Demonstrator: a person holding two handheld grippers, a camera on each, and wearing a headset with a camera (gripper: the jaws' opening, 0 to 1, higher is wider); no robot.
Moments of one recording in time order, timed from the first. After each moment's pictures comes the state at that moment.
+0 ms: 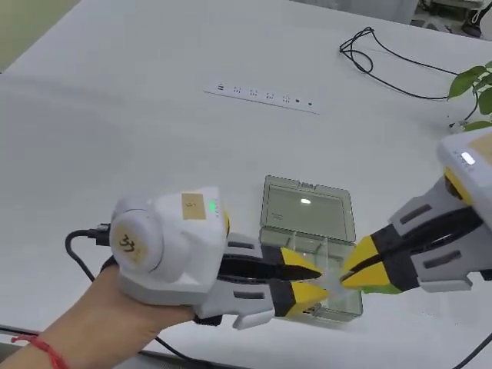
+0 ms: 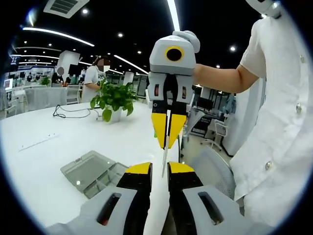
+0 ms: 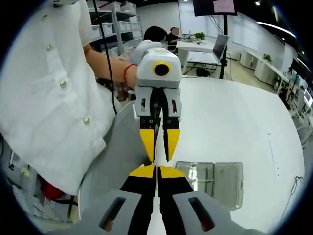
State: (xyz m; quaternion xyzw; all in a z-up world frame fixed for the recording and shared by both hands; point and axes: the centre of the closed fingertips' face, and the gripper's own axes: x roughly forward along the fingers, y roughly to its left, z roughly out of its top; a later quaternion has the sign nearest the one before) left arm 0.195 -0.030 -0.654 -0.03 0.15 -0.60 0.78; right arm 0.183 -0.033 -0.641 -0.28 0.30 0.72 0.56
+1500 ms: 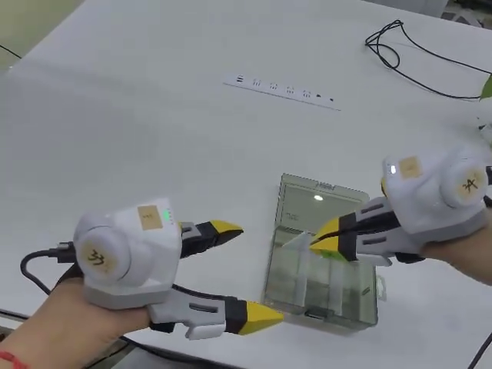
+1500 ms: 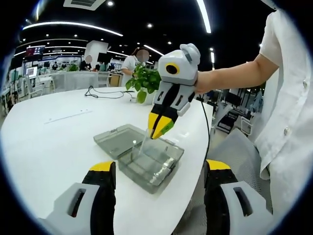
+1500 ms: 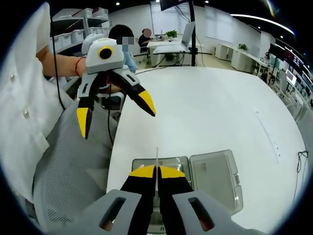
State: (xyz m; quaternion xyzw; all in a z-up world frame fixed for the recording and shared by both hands) left arm 0.225 0.035 -0.715 -0.02 0.21 -0.49 0.85; right arm 0.271 -0.008 -0.743 -0.25 0.31 0.66 0.64
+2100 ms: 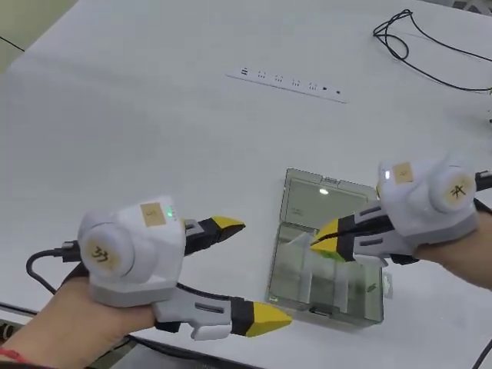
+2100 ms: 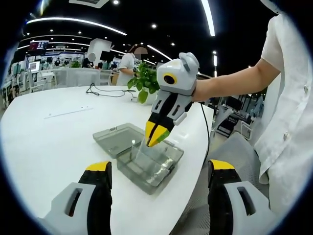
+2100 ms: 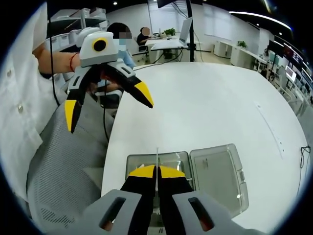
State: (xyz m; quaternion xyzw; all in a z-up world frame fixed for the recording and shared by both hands) left arm 0.226 0.033 -0.716 -0.04 0.22 -0.49 0.85; right arm 0.275 -0.010 -0.758 -0.25 0.32 0.65 0.64
